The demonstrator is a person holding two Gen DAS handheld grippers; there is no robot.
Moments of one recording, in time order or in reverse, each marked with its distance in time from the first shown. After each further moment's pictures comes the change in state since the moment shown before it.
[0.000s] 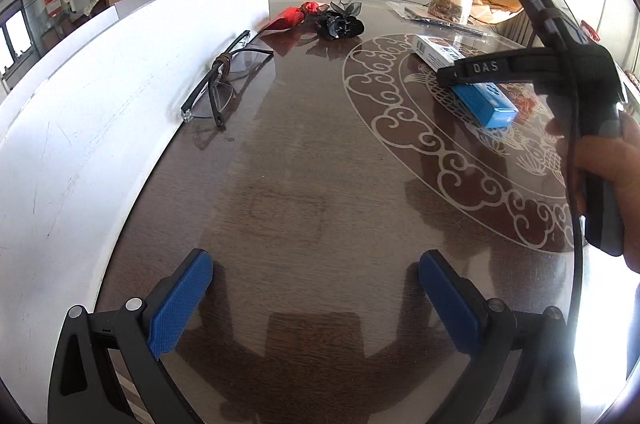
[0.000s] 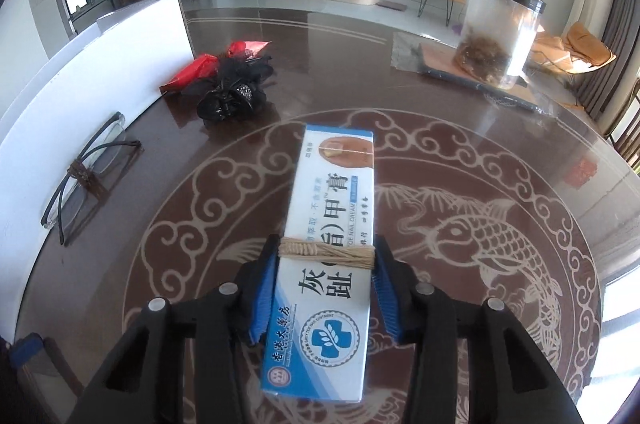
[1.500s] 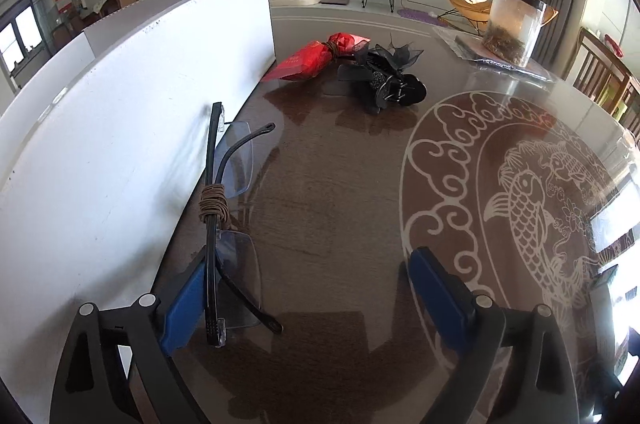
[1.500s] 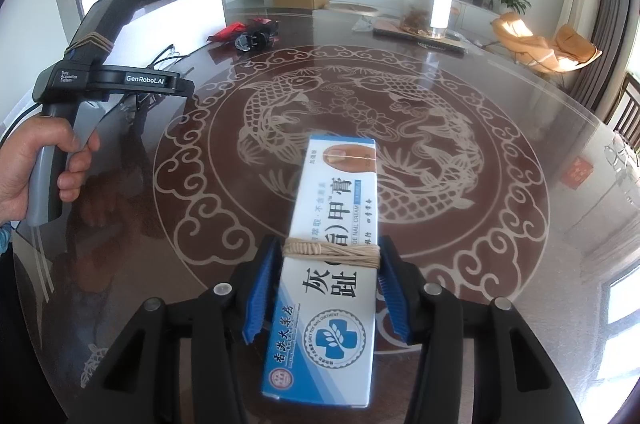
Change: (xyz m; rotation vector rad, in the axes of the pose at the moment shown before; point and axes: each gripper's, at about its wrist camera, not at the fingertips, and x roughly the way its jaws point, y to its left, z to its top) left arm 0.080 0.012 0.115 -0.022 -0.002 0.044; right arm -0.098 -0.033 -0.148 -0.012 -0.072 0.017
